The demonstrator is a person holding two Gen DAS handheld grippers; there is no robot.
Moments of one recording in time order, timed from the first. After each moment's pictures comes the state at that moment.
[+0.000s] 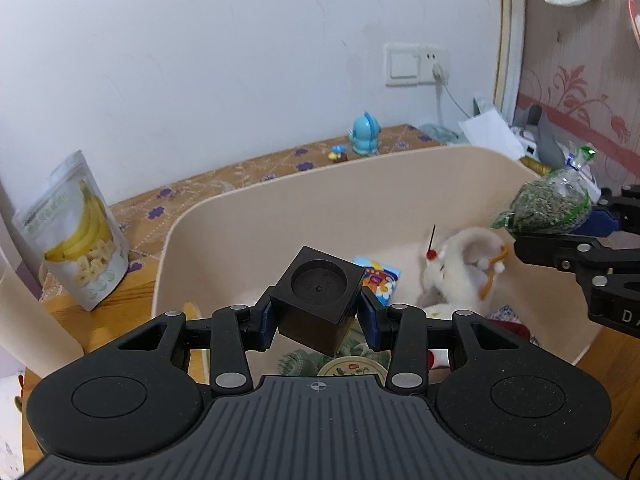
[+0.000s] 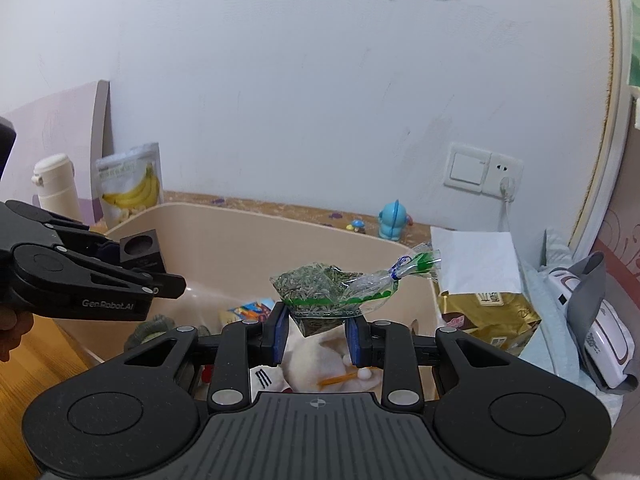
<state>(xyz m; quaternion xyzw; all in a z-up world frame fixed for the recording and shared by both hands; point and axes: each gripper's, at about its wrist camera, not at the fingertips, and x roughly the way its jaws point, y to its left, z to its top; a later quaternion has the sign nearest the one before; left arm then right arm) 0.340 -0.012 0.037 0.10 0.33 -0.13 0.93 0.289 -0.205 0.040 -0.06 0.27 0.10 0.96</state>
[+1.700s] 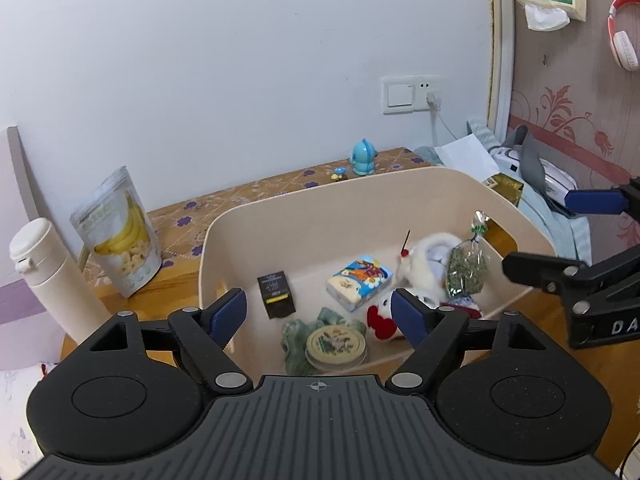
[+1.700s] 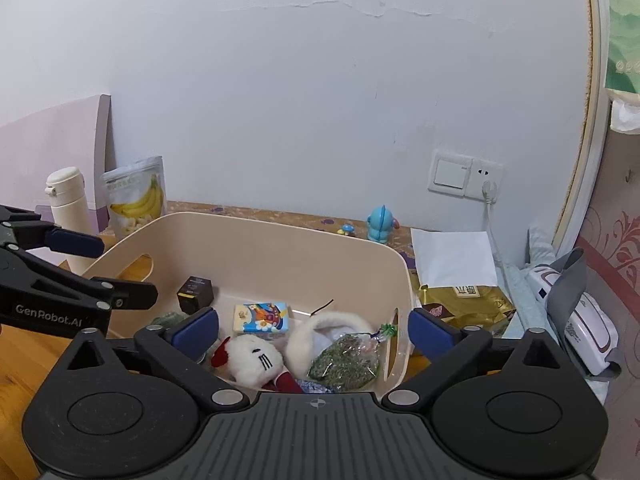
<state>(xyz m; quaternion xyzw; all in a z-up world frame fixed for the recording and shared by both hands) 0.255 -0.004 0.082 0.09 0.30 -0.11 0.94 0.244 -0.207 0.065 -0.05 0.26 0.08 0.96</state>
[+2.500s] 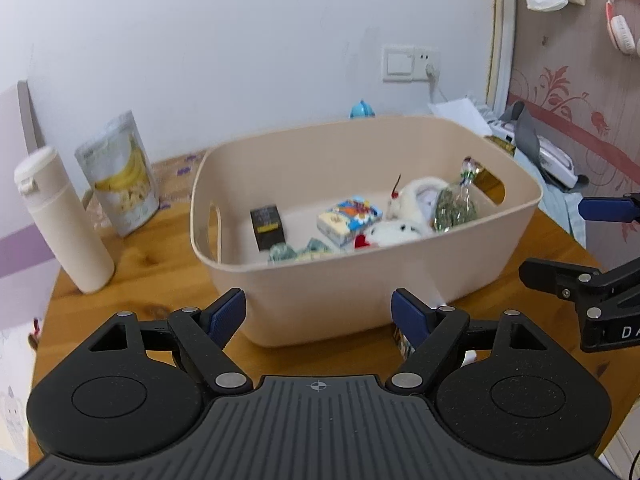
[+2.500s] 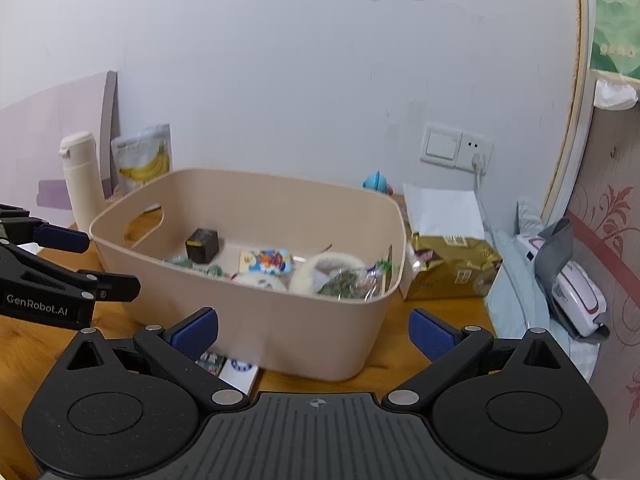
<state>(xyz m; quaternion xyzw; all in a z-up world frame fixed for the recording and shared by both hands) 0.217 0.001 0.042 0.07 0.34 -0.10 0.93 0.194 -0.209 0.036 -0.06 0.28 0.07 0.95</state>
